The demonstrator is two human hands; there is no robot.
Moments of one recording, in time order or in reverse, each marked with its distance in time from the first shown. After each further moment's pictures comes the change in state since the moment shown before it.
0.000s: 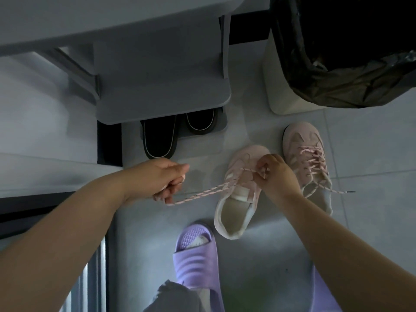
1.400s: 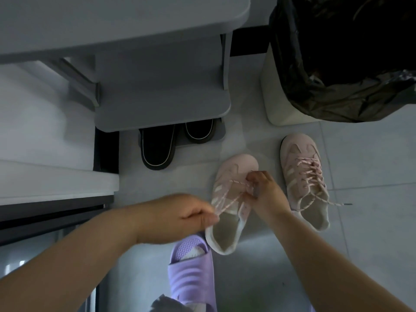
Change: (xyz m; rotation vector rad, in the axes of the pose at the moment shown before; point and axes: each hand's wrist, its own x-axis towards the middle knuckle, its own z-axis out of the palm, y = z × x) left_hand -0.011 0.009 0.034 0.375 -0.229 0.368; right_hand -0.008 0.003 0.021 0.064 -0.075 -0.005
